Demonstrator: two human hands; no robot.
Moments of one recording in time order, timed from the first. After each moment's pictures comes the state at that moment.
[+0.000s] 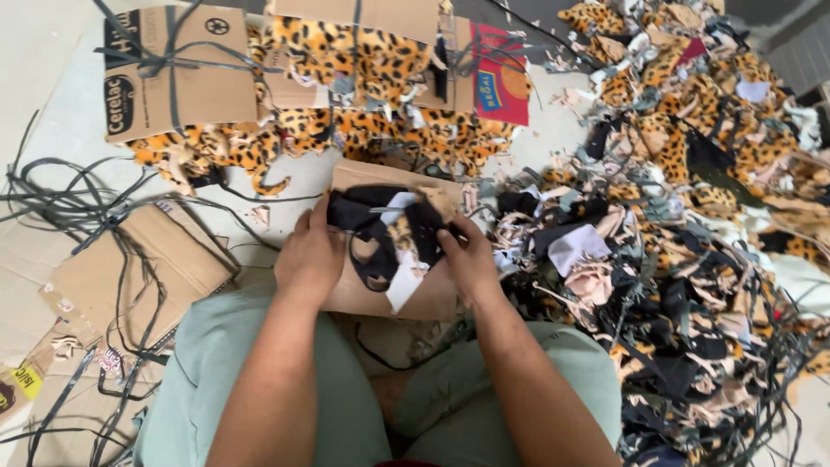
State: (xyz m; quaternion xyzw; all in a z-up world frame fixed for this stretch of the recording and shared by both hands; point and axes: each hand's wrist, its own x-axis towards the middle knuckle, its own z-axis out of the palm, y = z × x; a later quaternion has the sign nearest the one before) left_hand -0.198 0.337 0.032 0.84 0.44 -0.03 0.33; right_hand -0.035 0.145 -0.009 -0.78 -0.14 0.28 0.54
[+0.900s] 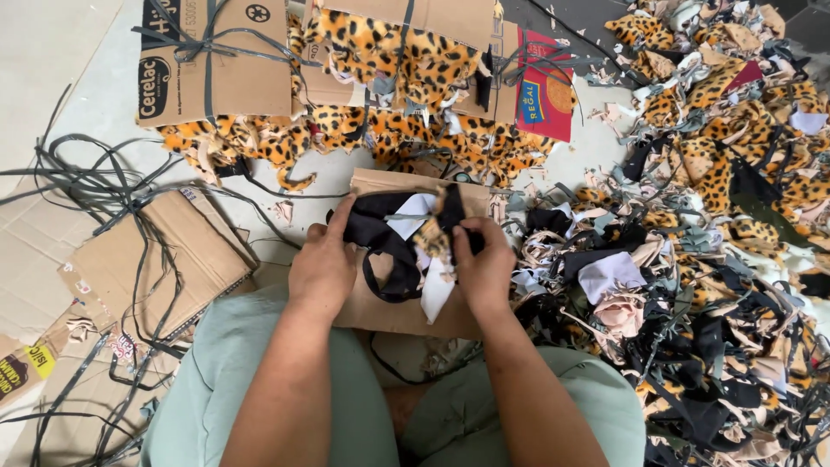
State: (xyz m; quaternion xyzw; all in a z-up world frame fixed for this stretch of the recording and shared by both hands) left_hand -0.212 0.339 0.042 0.82 0.45 -0.02 0.35; right_hand -0.029 0.186 -0.042 -0.84 -0.27 -0.01 0.46
